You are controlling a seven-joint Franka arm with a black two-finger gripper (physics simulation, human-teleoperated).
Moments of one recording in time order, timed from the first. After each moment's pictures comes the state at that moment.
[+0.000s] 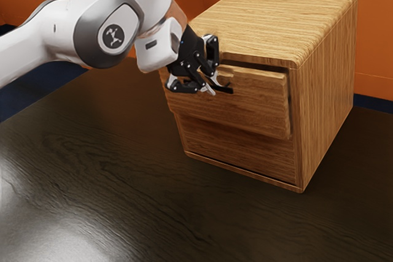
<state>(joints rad) 0.14 0.01 -0.22 -1.55 -0.07 2.02 1.75</state>
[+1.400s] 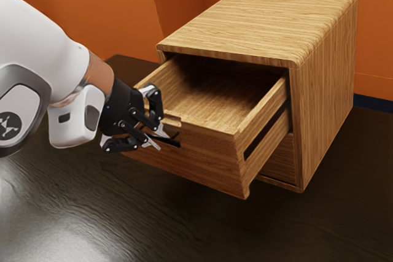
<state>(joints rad) 0.07 -0.55 -0.17 -2.14 -0.11 2.12 1.82</state>
